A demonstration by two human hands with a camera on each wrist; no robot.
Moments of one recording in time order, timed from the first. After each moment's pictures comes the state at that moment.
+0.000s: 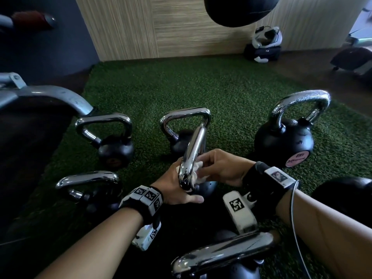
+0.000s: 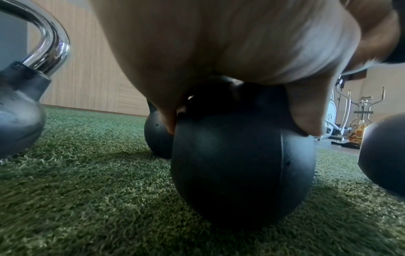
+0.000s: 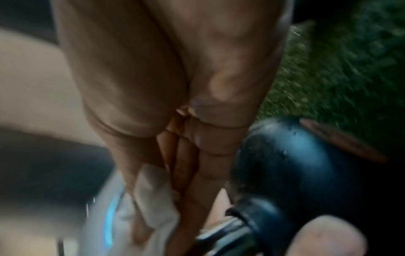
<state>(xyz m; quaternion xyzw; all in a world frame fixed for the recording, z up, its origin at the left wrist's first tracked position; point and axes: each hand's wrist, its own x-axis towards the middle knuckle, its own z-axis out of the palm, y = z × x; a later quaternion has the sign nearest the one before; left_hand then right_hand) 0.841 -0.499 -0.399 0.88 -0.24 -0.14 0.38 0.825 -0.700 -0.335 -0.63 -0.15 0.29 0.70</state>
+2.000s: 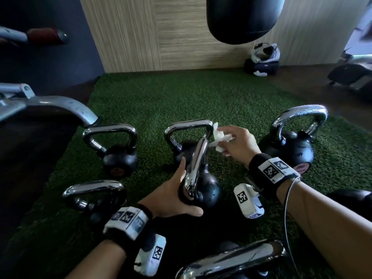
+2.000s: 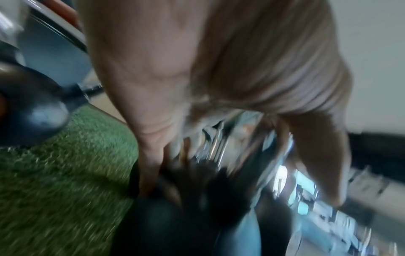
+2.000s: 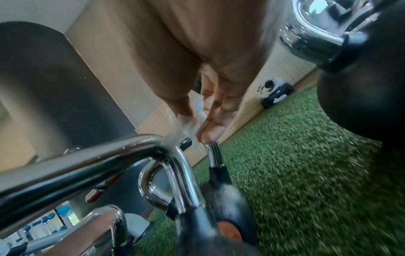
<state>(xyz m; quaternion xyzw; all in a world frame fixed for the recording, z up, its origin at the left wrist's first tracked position) 0.810 -0.477 -0.360 0.86 -0.22 -0.18 0.42 0.866 -0.731 -0.298 -0.87 0.04 -0.12 0.47</state>
